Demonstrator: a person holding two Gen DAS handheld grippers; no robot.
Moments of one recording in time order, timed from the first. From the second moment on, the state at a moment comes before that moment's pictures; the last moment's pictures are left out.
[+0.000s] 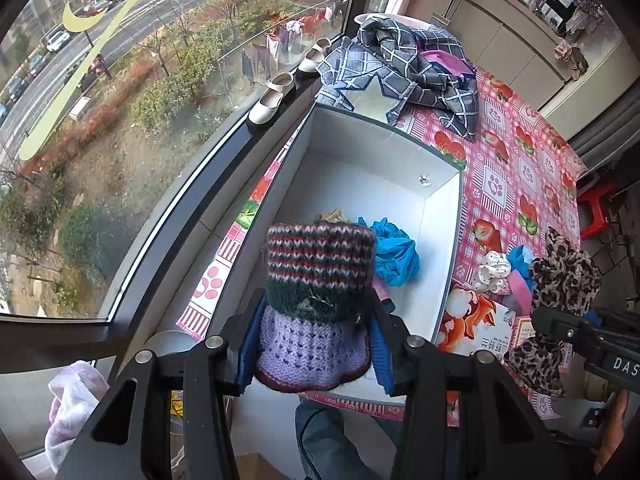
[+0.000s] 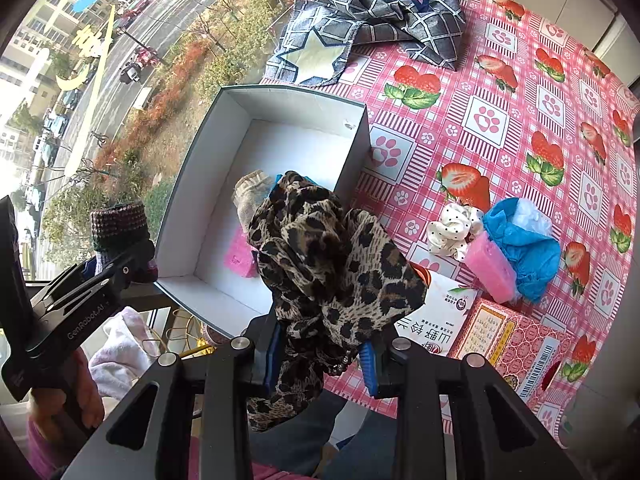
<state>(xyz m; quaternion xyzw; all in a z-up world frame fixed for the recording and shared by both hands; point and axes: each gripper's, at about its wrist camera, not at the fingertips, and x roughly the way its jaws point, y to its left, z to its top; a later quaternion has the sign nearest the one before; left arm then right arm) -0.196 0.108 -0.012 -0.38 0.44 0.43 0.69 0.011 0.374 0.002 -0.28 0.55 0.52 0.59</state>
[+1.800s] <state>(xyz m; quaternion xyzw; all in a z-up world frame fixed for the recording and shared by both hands) -0.171 0.125 -0.061 -0.39 0.50 0.40 0.66 -0.018 0.479 -0.017 -0.32 0.54 0.53 0.56</state>
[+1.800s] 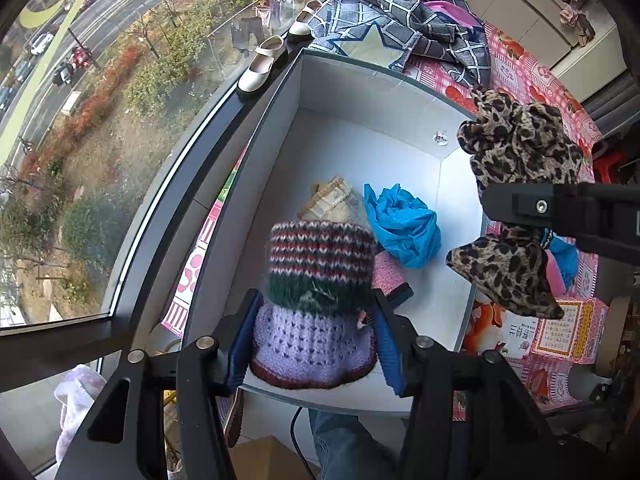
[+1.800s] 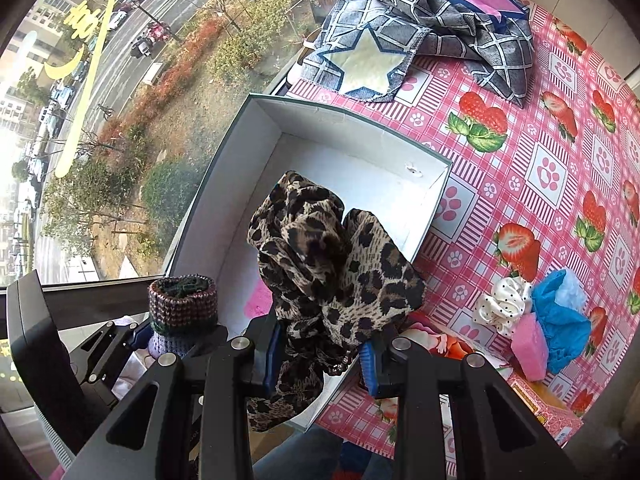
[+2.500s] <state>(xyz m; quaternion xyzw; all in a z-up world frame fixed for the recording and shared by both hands) -0.174 0.126 -0.032 -0.42 0.43 0.40 0.70 -0.005 0.470 0.013 -0.30 0.52 0.55 0.58</state>
